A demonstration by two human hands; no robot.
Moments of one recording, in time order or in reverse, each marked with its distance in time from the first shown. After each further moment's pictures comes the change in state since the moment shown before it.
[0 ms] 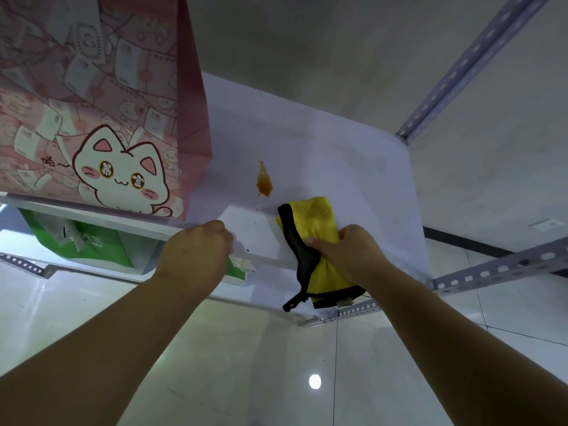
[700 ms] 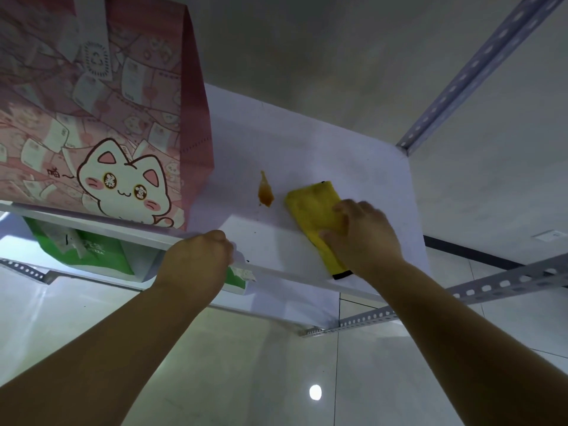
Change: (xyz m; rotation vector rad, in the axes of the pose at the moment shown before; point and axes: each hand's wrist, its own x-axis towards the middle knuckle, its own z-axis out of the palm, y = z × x) left_hand 0.000 -0.004 -0.001 -0.092 0.014 0.059; right_hand 0.005 -0.015 -0.025 -0.426 0.265 -0.358
